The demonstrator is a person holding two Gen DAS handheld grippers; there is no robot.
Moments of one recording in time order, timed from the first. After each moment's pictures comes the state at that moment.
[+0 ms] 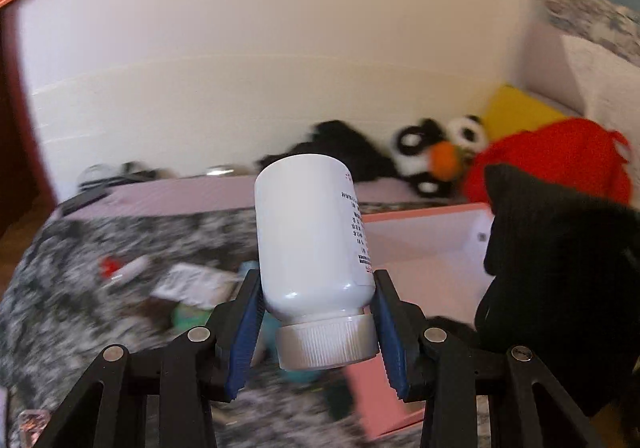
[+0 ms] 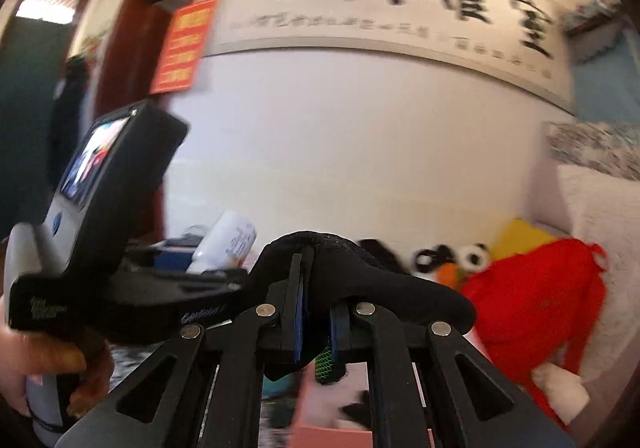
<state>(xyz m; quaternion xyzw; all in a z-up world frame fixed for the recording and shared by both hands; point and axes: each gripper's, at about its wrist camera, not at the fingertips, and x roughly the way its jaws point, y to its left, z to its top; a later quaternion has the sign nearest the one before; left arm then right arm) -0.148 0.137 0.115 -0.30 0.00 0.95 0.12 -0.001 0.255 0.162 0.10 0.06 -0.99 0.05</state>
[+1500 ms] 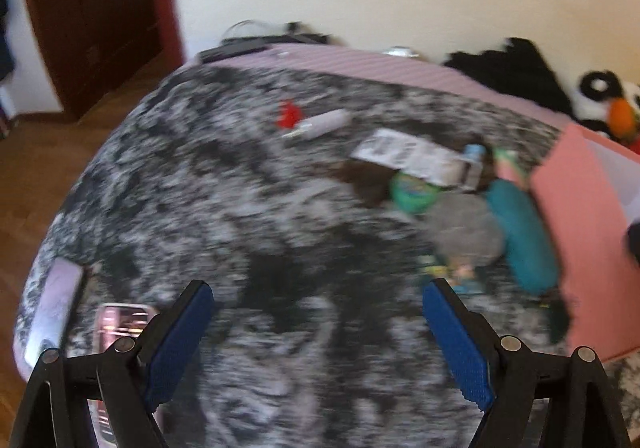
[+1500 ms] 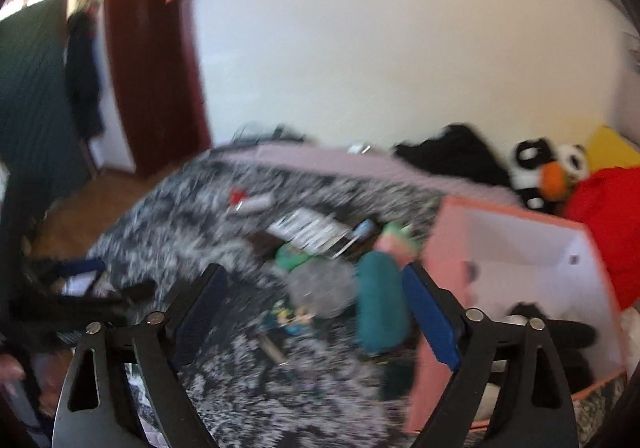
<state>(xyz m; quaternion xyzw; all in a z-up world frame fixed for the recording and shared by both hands) -0.156 -0.104 -0.021 -0.43 -0.07 0.90 -0.08 -0.156 0.102 0.037 0.33 0.06 -0.93 0.17</state>
